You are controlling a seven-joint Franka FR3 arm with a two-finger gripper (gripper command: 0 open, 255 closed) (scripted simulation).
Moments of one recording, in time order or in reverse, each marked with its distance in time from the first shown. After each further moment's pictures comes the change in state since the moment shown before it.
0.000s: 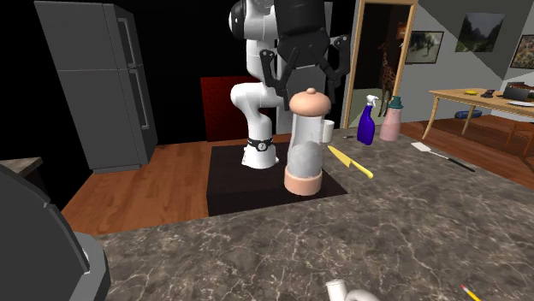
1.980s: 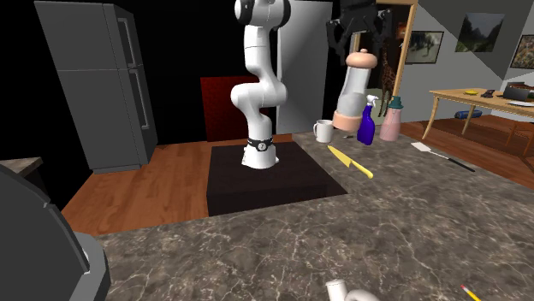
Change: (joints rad) arm 0.181 -0.510 0.151 -0.498 -0.004 0.039 0.326
